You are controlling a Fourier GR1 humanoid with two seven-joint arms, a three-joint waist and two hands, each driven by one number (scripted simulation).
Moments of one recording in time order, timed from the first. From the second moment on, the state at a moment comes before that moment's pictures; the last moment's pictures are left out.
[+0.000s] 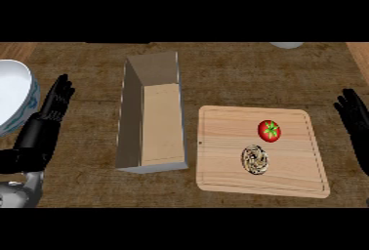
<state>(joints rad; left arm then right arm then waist) -0.13 0.54 -0.22 -1.61 0.23 0.28 -0.11 -0.04 -0.52 -0.01 -1.48 -0.29 -0.05 -0.11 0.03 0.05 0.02</state>
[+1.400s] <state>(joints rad) -0.02 0.48 -0.25 -1.51 0.13 0.33 0.05 -0.47 -0.63 0.23 -1.09 0.17 0.05 -0.17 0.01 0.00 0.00</state>
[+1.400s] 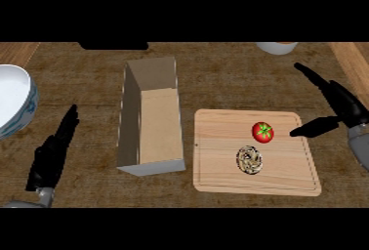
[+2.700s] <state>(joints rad) 0.00 0.39 -0.14 -1.50 0.02 0.23 0.06 -0.41 -0.49 0.32 -1.28 0.49 0.39 0.31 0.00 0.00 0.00</state>
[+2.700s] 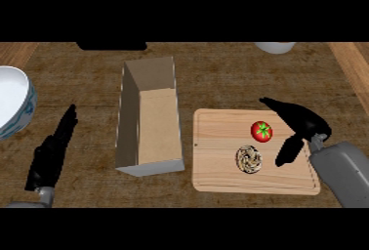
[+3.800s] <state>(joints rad) 0.02 0.28 -0.03 -1.55 -0.11 0.12 0.09 -0.39 -0.32 0.18 -1.15 0.75 0.38 0.18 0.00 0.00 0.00</state>
